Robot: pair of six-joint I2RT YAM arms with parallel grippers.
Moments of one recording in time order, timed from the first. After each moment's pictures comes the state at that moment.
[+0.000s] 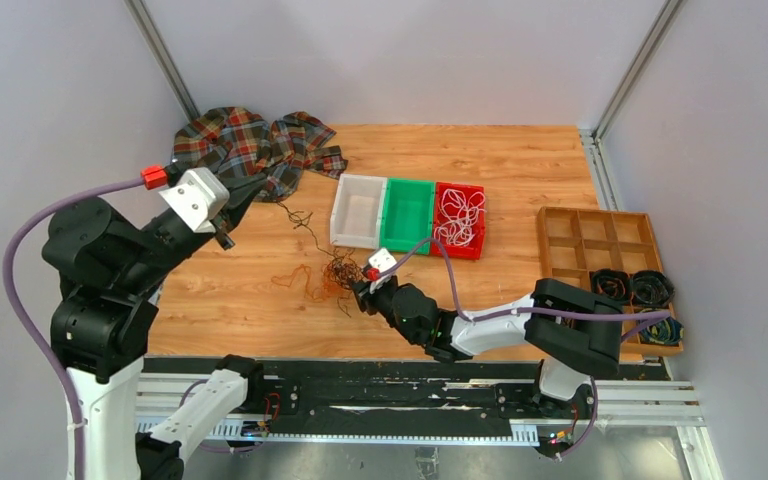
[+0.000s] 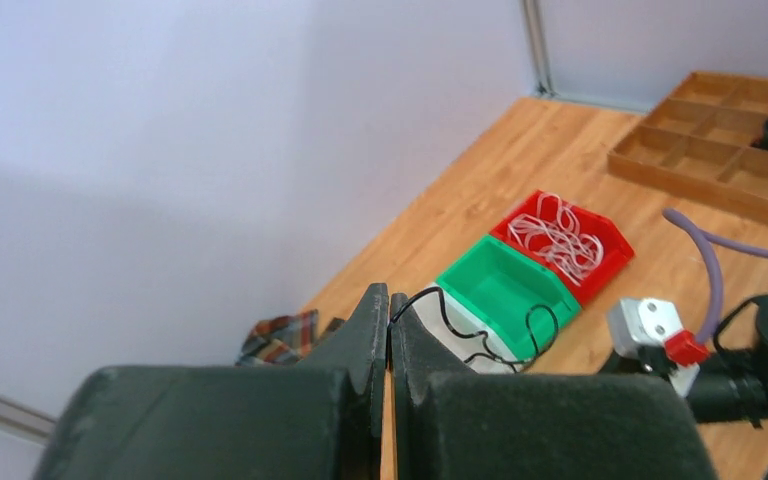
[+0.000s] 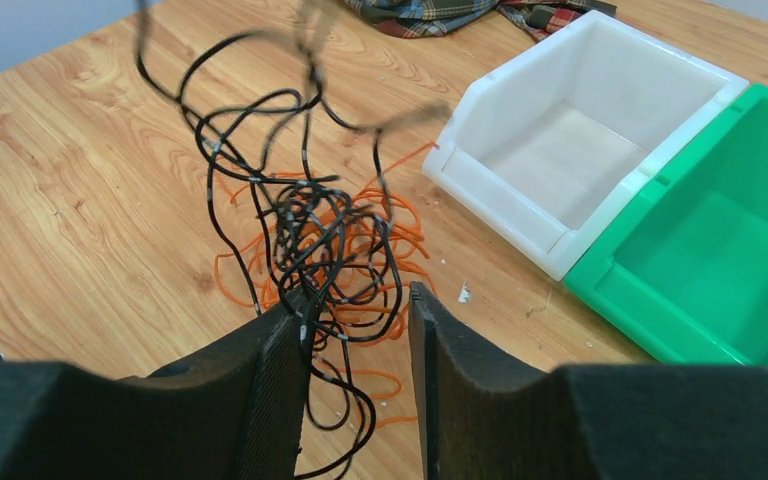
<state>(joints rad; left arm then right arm) -0.24 0.82 1.59 -0.72 0.52 0.37 1.24 1.65 0.64 0.92 0.49 0.04</state>
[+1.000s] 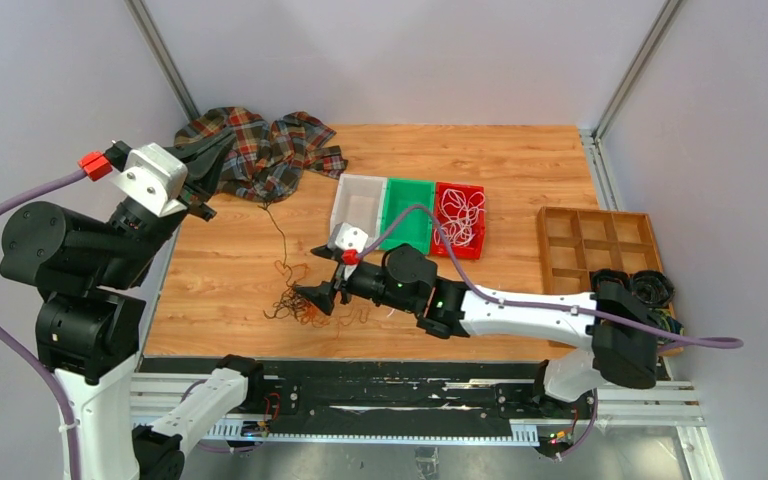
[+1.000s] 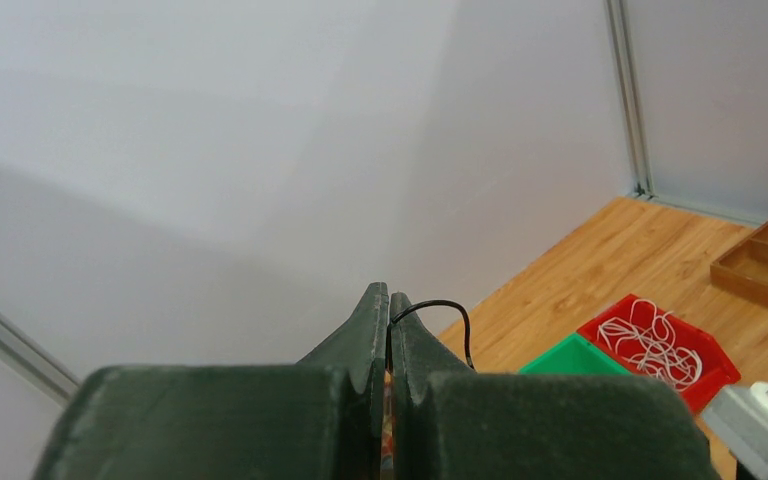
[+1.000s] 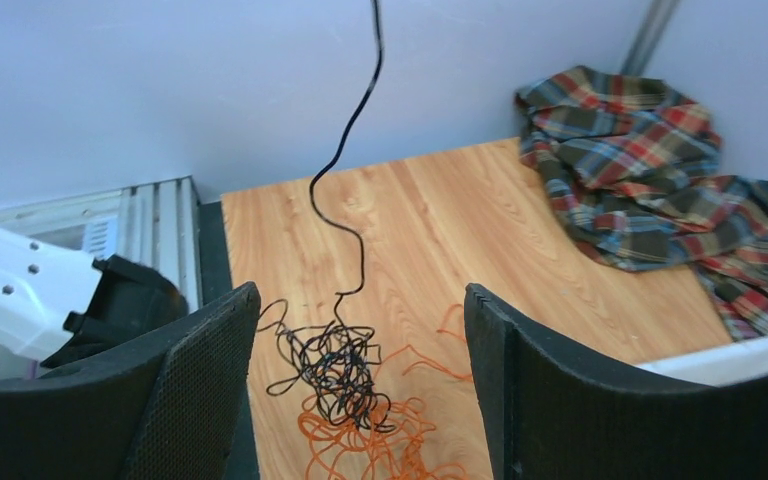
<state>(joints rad) -0.24 0.86 1.71 -0.52 0.37 0.33 1.24 1.45 0.99 0.54 0.00 -0.05</state>
